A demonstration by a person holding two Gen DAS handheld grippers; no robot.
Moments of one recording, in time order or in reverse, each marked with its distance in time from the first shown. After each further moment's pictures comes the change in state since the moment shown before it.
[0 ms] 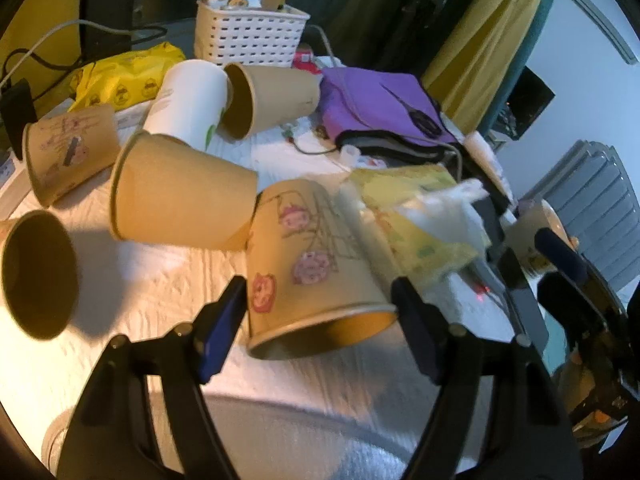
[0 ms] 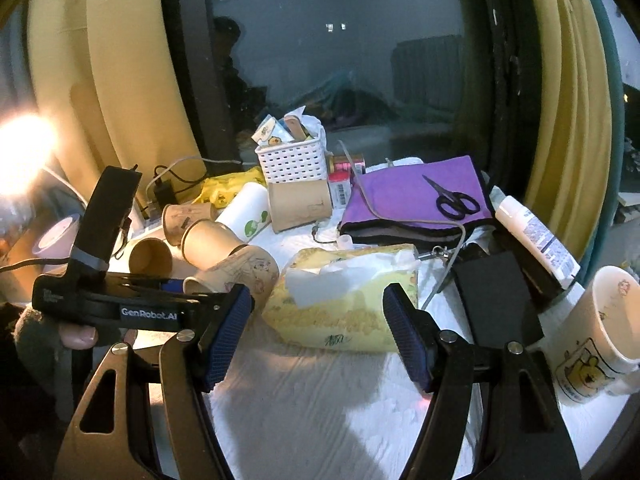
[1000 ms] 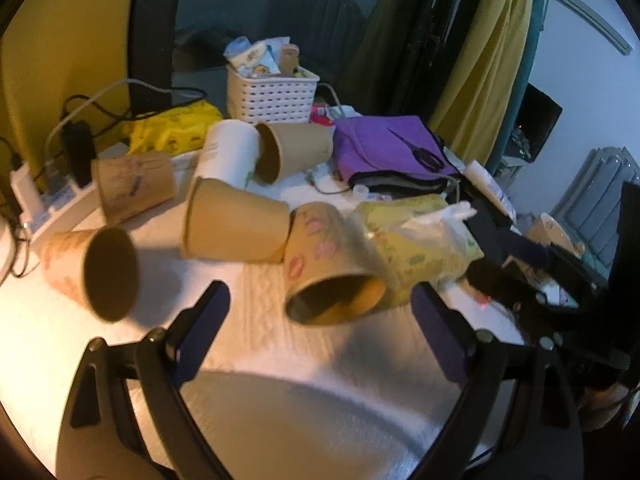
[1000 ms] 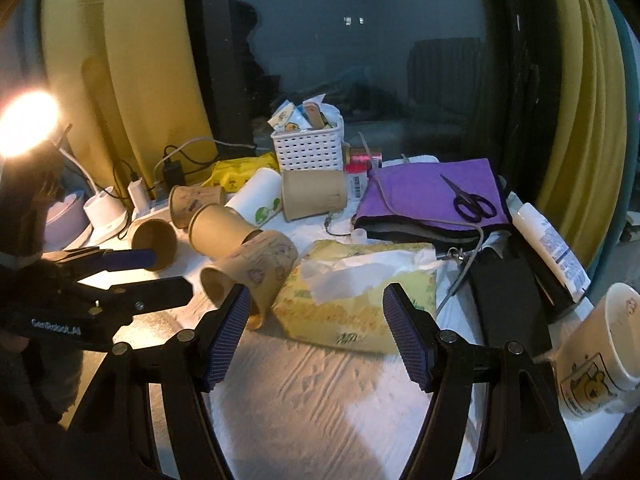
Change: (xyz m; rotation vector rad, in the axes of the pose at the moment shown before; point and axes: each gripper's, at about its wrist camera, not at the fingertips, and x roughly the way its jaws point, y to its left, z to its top) left arm -0.041 -0.014 -0.014 0.026 -0.178 0.119; right arm 0.019 0.008 -0.001 -0.072 0.027 0.020
